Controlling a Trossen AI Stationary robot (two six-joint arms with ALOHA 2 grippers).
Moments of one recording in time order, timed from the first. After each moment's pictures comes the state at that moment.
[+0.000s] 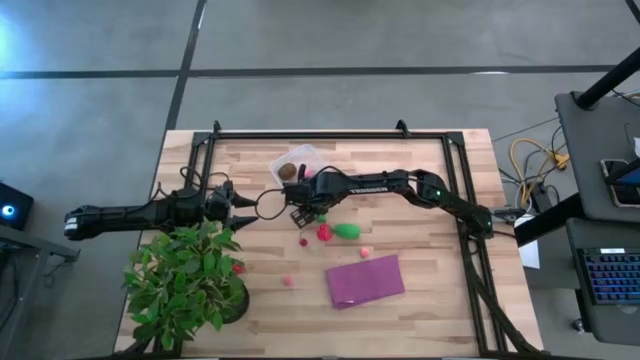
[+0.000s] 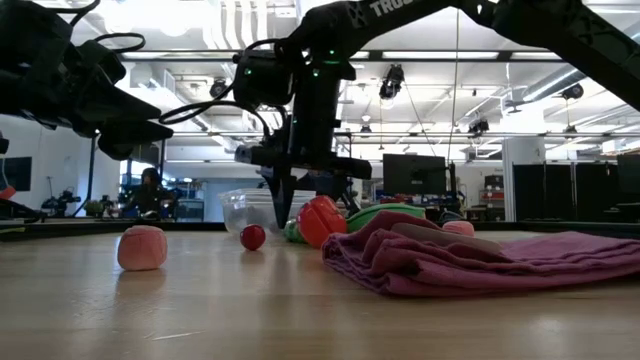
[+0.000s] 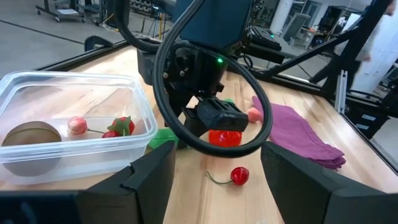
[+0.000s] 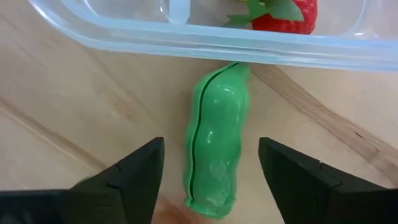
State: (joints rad) left arm 0.11 0.21 0.03 -0.03 0.00 -0.23; right arm -0.09 2.39 2.06 -1.04 0.13 0.81
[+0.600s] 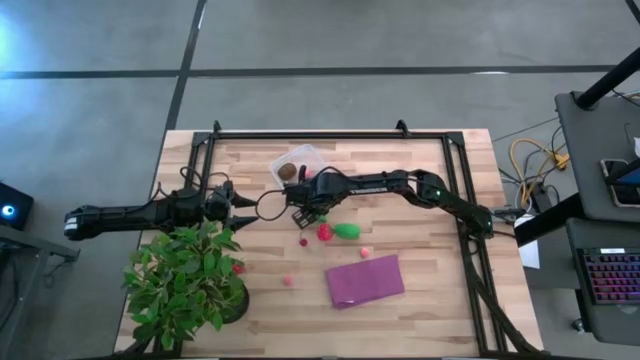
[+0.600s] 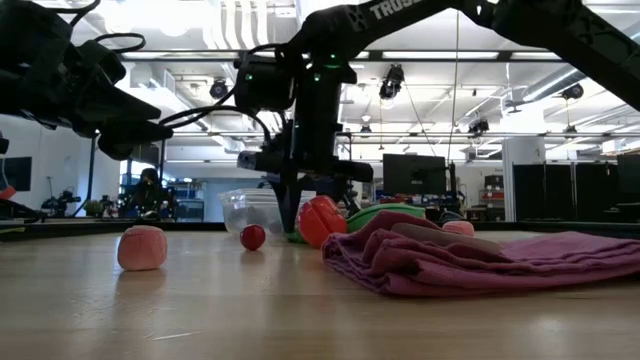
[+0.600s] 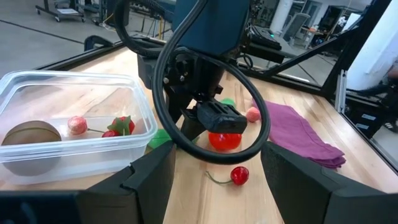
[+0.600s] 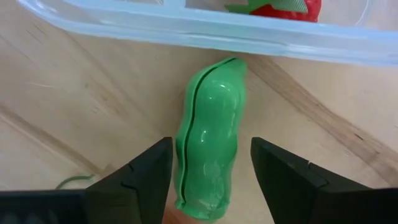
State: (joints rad) left arm 0.11 0.21 0.03 -0.03 0.00 -0.23; right arm -0.09 2.39 2.04 -1.04 0.13 0.78
